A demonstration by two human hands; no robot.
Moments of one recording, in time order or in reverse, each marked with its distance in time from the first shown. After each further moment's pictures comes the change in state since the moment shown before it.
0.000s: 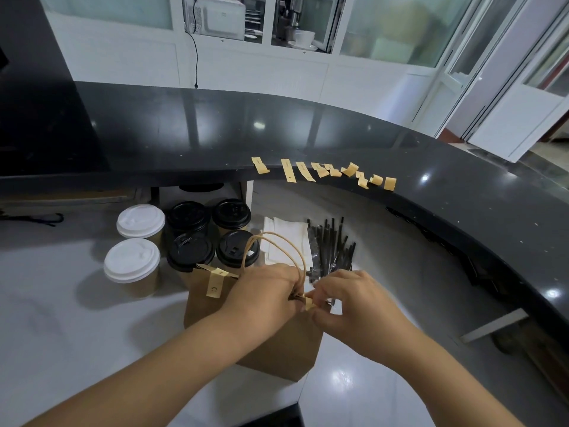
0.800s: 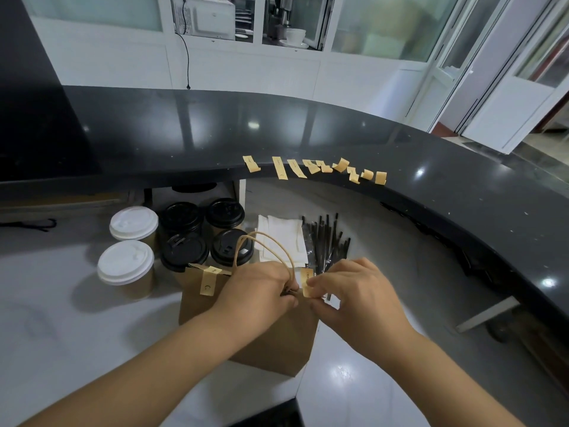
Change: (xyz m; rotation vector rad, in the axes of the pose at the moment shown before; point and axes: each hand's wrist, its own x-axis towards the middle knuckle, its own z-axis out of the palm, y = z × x) left_hand -0.001 -0.006 0.006 -0.046 0.020 0.024; right_hand -0.009 0.001 0.004 -0.114 0.272 -0.029
